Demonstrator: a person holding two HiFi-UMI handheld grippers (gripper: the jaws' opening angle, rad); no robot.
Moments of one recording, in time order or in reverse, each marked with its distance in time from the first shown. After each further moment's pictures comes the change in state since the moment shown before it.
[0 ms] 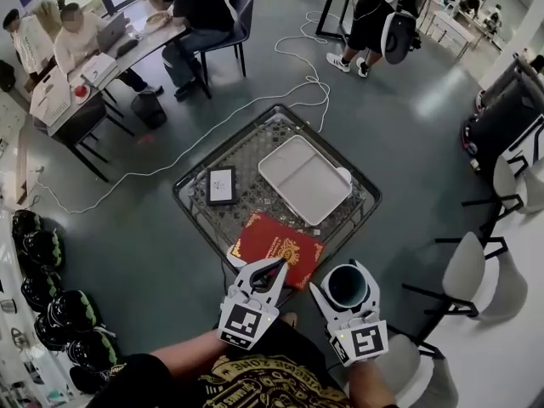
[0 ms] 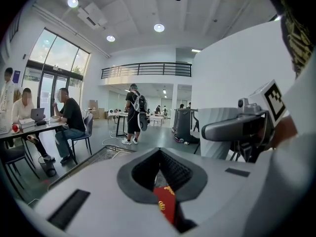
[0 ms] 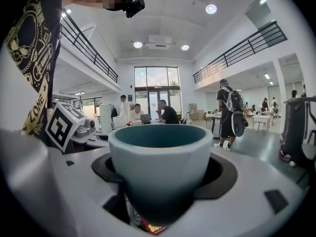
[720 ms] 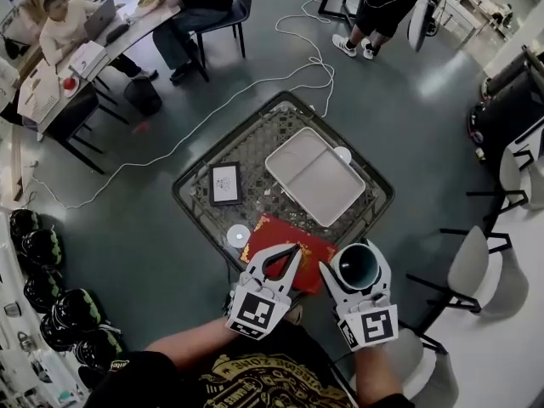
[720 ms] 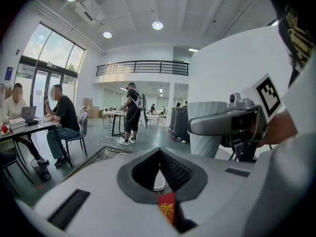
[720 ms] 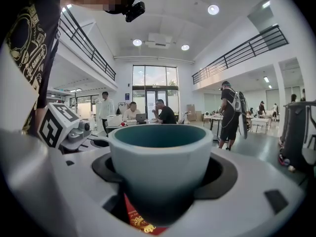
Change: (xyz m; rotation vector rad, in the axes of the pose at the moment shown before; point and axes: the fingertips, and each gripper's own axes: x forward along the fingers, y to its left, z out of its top) left arm 0.047 0.053 0.002 0.014 0.013 -0.062; right arm 0.086 -0.020 0.014 -0.027 -0.004 -0.034
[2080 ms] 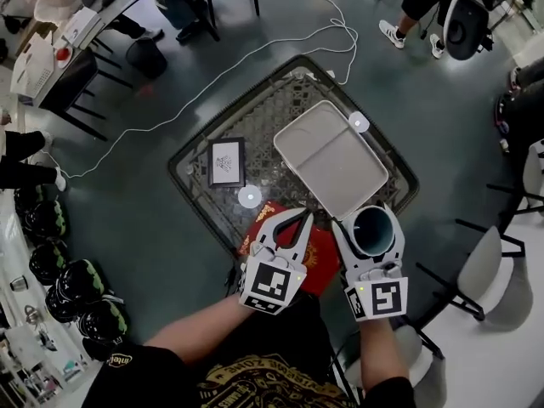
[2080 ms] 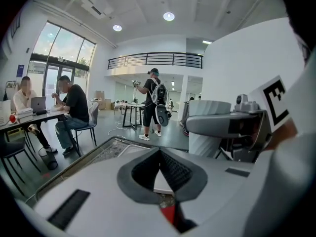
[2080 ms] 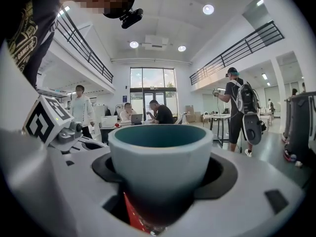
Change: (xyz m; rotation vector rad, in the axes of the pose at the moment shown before) left arm 0.086 0.065 -0.034 -0.080 0.081 0.127; right arm 0.100 -0.060 -0.038 0.030 -0.025 -0.002
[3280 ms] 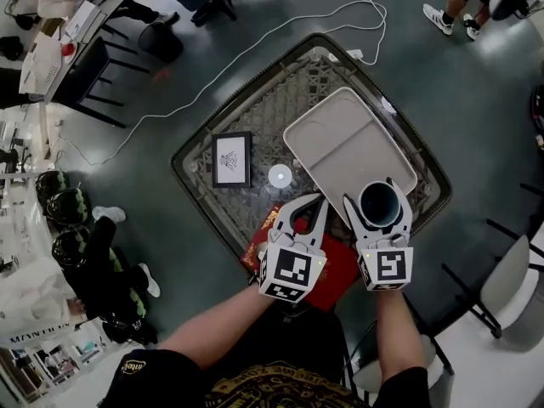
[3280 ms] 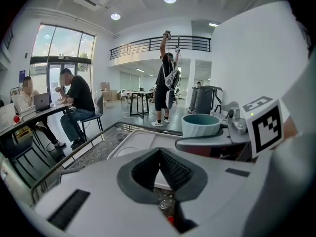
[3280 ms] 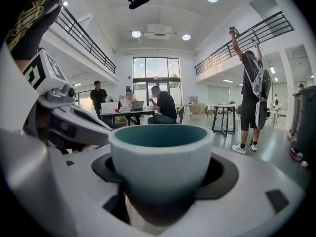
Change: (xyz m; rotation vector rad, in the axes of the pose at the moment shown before) left arm 0.086 0.032 -0.064 0.013 0.163 0.104; right arm 0.086 -0.057 -0.135 -0.013 0.102 0.057
